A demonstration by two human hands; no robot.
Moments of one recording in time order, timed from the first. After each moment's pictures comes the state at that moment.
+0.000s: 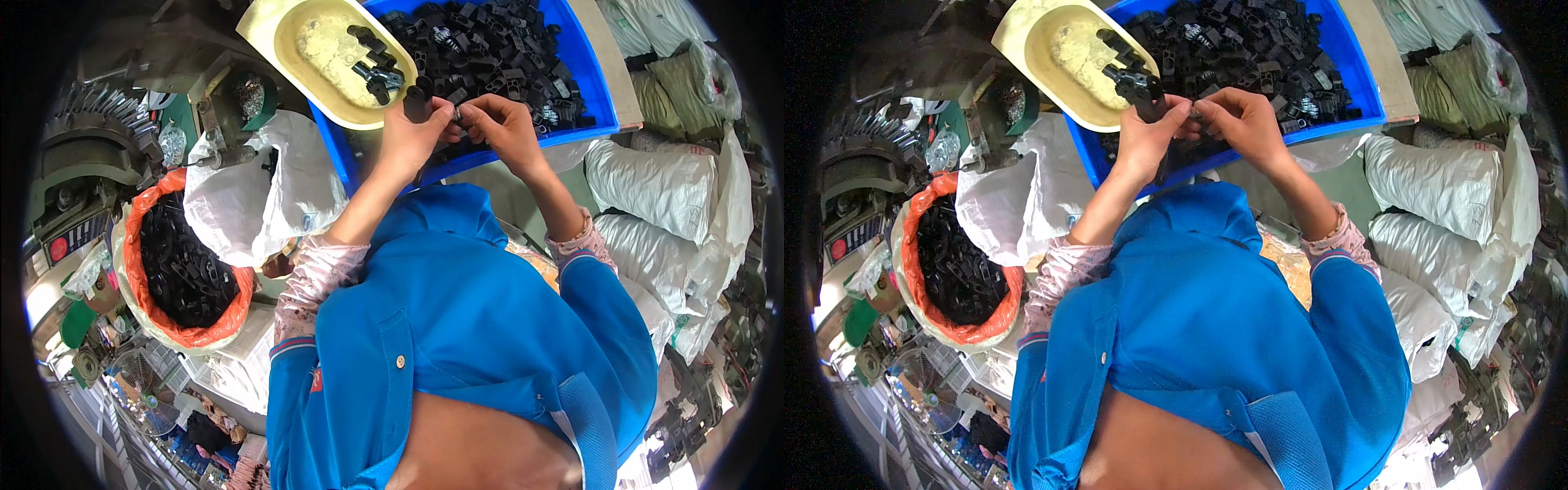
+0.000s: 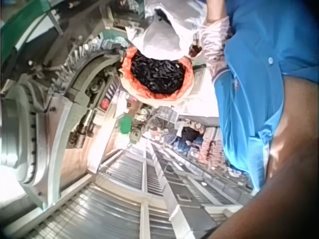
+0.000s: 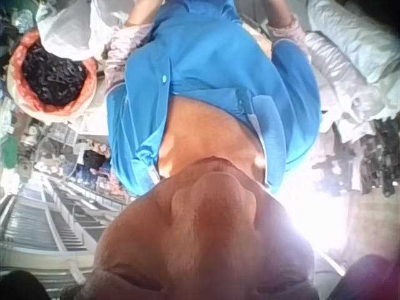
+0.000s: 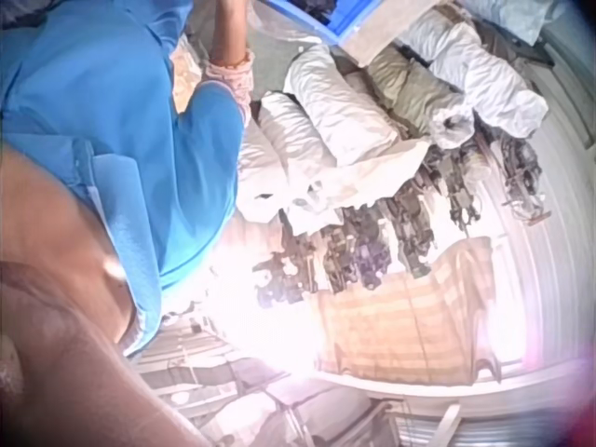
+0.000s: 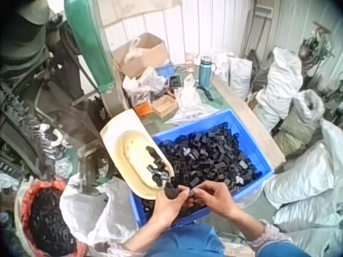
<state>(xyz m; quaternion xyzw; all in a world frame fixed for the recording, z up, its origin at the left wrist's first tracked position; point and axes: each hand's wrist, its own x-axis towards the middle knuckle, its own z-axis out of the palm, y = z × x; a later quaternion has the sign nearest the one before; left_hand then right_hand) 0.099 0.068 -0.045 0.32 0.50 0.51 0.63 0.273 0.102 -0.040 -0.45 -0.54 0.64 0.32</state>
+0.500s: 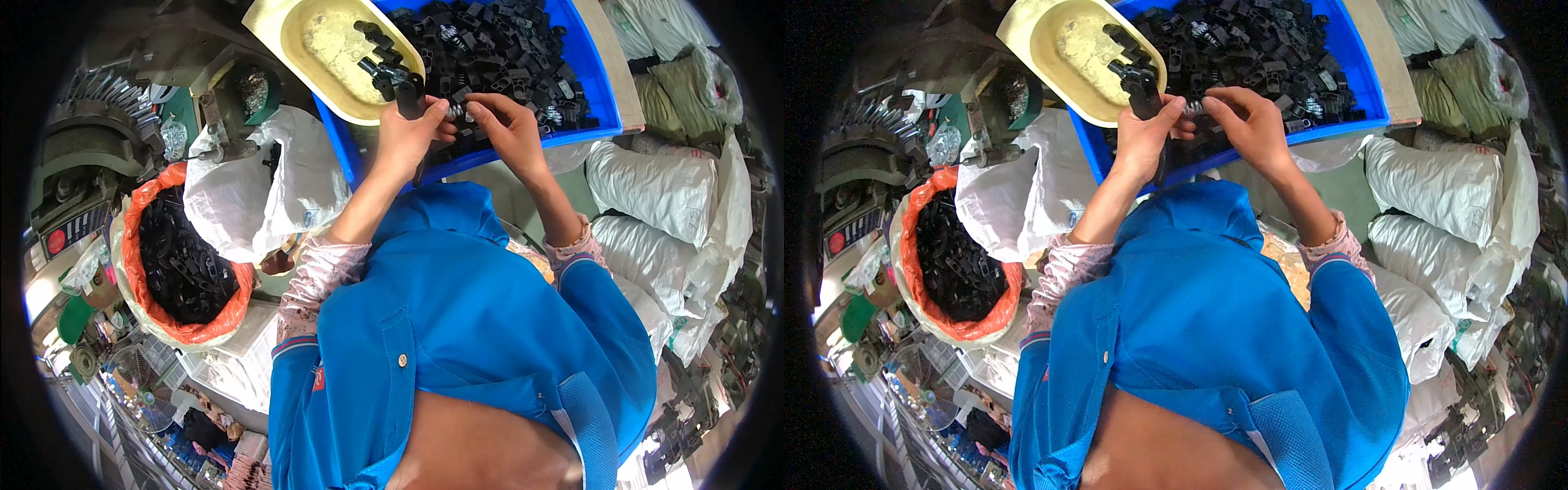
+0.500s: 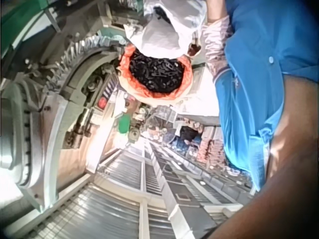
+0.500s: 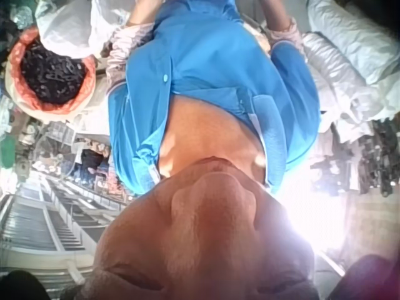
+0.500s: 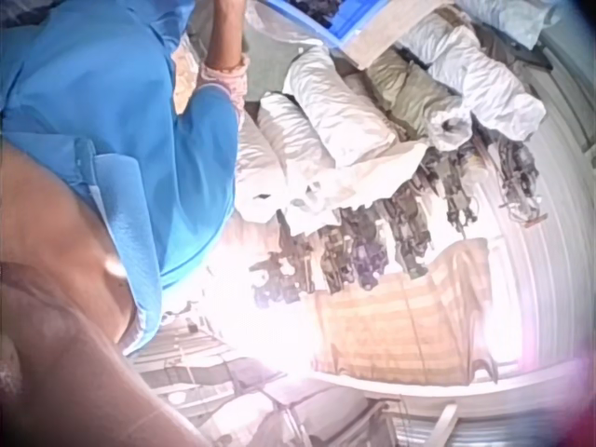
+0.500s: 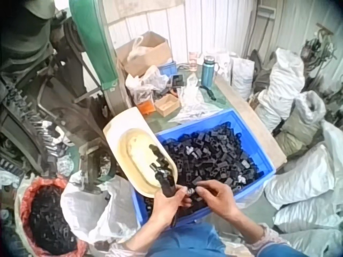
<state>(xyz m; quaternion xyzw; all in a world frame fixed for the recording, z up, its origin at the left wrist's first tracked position) 0.090 0.063 -0.046 0.26 0.52 0.52 0.62 0.266 0.094 -0.046 -0.48 -0.62 0.50 0.37</state>
